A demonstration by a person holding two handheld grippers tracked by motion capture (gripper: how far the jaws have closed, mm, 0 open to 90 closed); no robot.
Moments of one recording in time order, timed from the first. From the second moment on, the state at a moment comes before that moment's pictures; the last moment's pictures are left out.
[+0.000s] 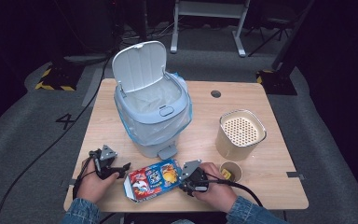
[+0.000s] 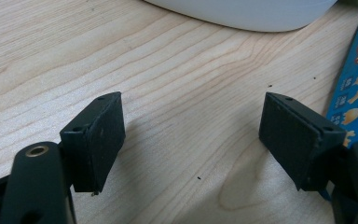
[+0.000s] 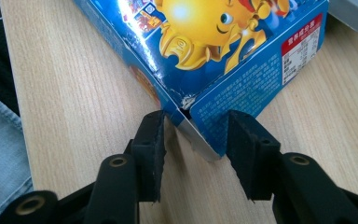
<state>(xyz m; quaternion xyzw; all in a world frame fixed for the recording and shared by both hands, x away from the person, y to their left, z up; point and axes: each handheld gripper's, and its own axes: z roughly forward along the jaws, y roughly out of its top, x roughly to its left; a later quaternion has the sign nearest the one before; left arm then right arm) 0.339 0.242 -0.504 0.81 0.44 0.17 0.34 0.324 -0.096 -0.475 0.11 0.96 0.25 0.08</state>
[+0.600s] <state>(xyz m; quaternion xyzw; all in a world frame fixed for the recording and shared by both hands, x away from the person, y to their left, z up) 0.339 0.242 -0.504 0.81 0.44 0.17 0.34 0.316 -0.097 -0.470 0.07 0.96 0.25 0.04</state>
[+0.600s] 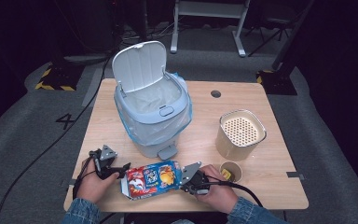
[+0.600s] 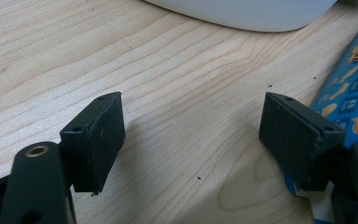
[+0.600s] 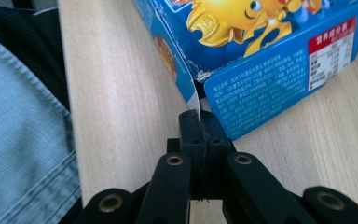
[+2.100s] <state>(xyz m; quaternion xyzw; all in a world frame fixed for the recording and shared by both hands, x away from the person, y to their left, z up) 0.339 0.242 -0.504 0.81 0.44 0.17 0.34 0.289 -0.203 -0.311 0.08 0.89 0.43 0.13</state>
